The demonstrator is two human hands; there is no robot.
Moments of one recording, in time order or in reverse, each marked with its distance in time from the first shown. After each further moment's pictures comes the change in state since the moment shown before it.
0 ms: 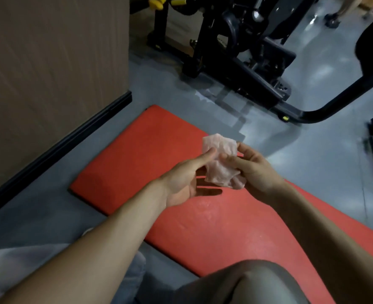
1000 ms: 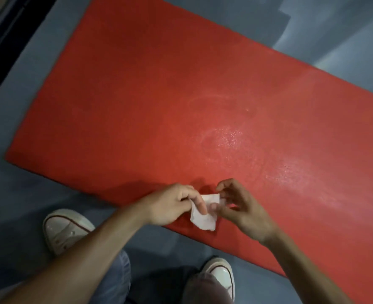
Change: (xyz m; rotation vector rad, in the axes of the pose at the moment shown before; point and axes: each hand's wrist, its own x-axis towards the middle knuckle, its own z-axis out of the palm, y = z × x) left_hand 0.107 -0.227 -0.141 0.843 -0.182 -0.358; right_hand 0.029 0.334 -0.074 -0.176 -0.046 0.262
